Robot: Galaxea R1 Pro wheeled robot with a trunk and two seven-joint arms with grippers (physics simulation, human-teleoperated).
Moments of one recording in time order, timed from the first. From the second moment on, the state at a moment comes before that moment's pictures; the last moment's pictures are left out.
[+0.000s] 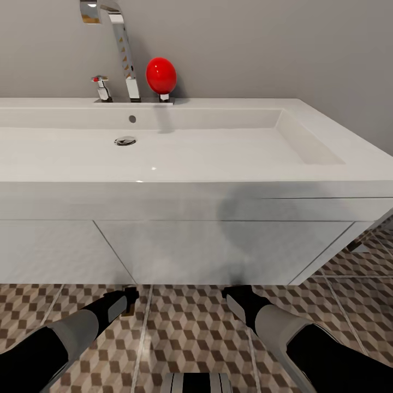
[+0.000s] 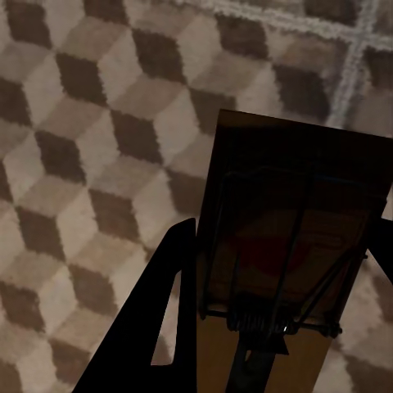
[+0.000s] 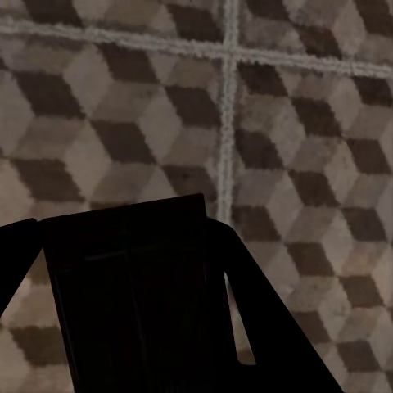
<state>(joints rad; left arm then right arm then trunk) -0.90 0.06 -0.79 -0.09 1.01 0.13 0.25 -0.93 0.17 0.55 -0.10 -0.47 0.23 -0.38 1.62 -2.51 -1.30</state>
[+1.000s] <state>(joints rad) -0.95 0.07 -0.79 -0.07 1.02 0.33 0.25 -0.93 0.17 0.54 -0.10 -0.47 0.25 -0.39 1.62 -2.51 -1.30</state>
